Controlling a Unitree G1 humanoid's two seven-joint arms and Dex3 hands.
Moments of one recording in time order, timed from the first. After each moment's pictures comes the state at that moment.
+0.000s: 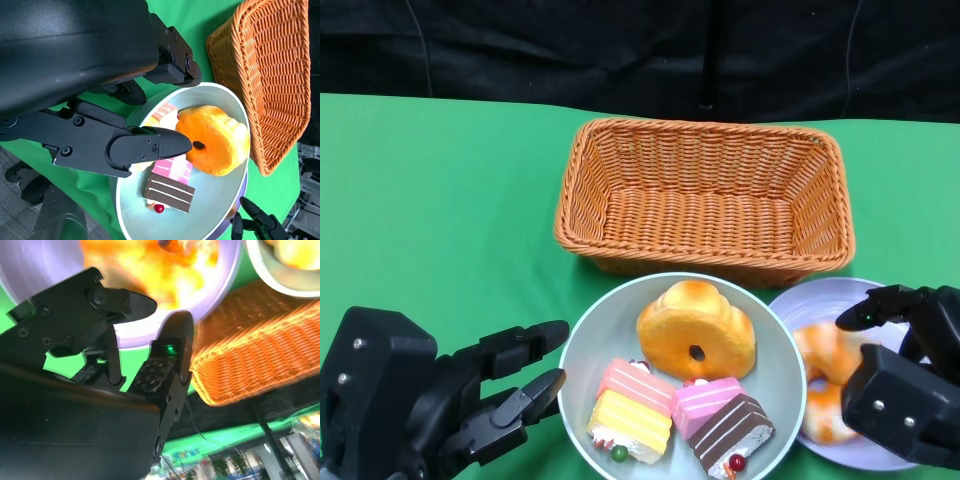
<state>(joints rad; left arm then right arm) 0.14 0.23 -0.03 -0.39 -0.27 0.65 -0.29 -0.01 -0.29 0.12 -0.04 -0.71 0.10 0.00</state>
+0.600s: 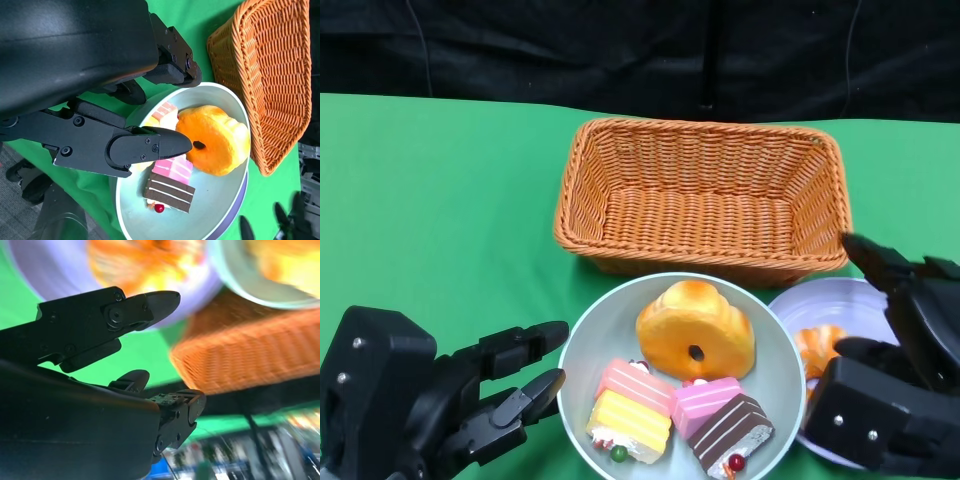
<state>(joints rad) 0.14 0.23 -0.03 -0.40 -0.27 0.66 -0.29 0.03 -0.27 0.20 -0.28 -0.83 0.21 -0.03</state>
